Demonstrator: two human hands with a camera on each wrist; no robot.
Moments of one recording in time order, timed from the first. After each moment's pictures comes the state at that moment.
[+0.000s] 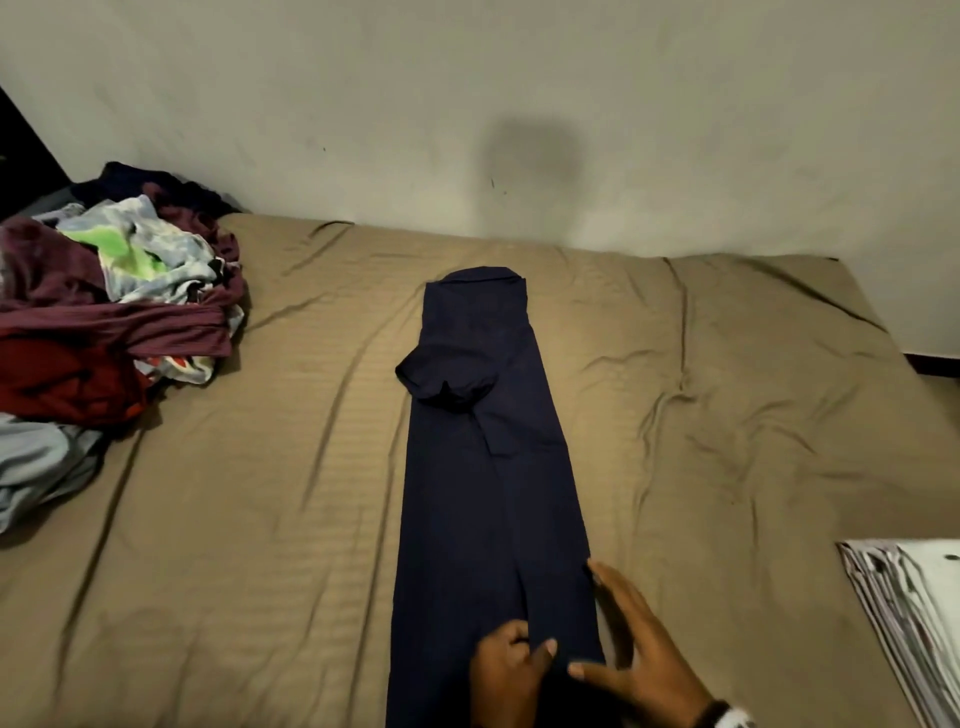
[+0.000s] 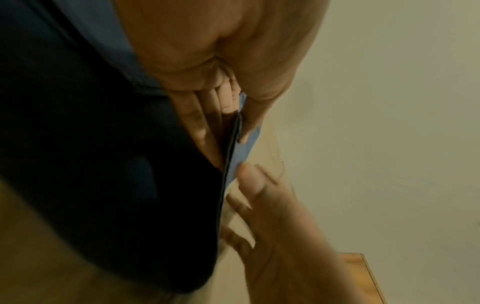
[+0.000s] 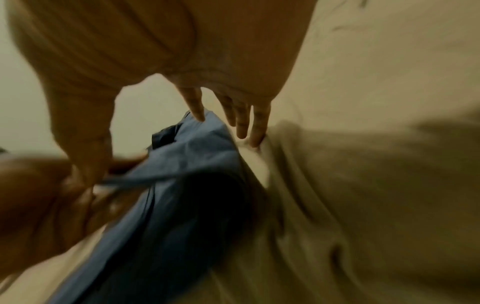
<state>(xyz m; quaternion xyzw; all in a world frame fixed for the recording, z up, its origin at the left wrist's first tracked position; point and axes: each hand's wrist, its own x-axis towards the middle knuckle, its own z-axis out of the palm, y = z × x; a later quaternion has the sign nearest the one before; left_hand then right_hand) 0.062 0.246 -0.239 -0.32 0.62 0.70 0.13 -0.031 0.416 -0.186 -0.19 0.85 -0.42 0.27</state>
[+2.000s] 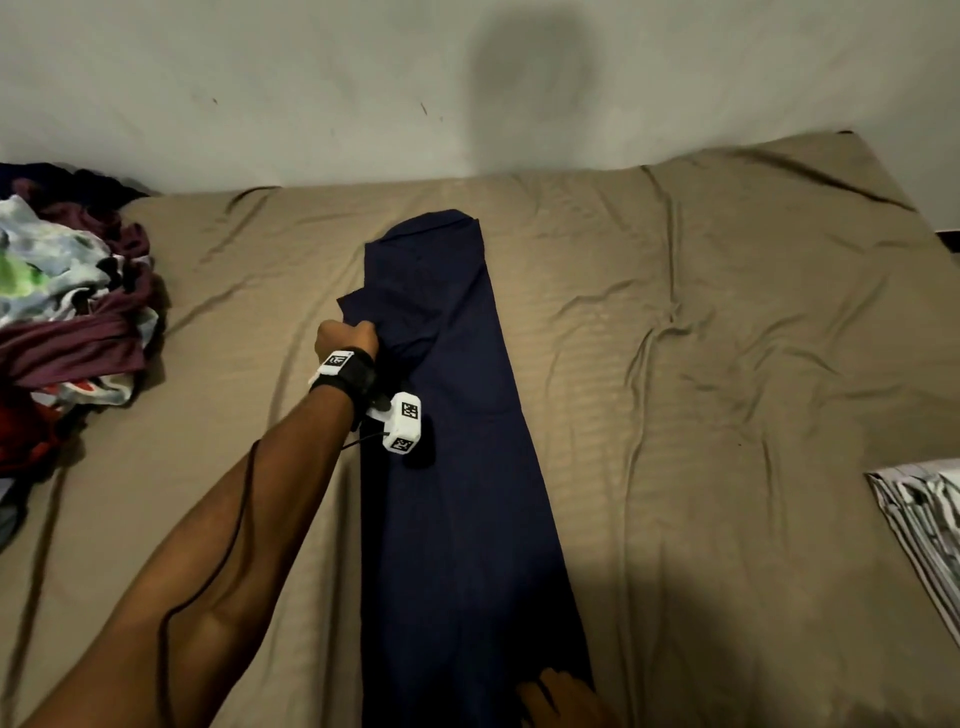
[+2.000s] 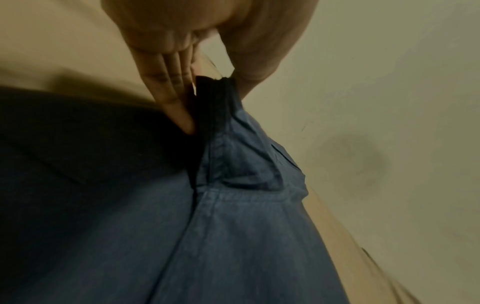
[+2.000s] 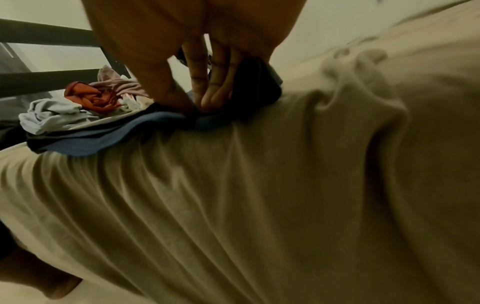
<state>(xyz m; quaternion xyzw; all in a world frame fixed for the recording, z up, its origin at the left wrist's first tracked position) -0.253 0.007 -0.175 -0.50 0.74 0.45 -0.07 0.092 0.387 -0.303 -0.21 0.92 -0.33 0.08</state>
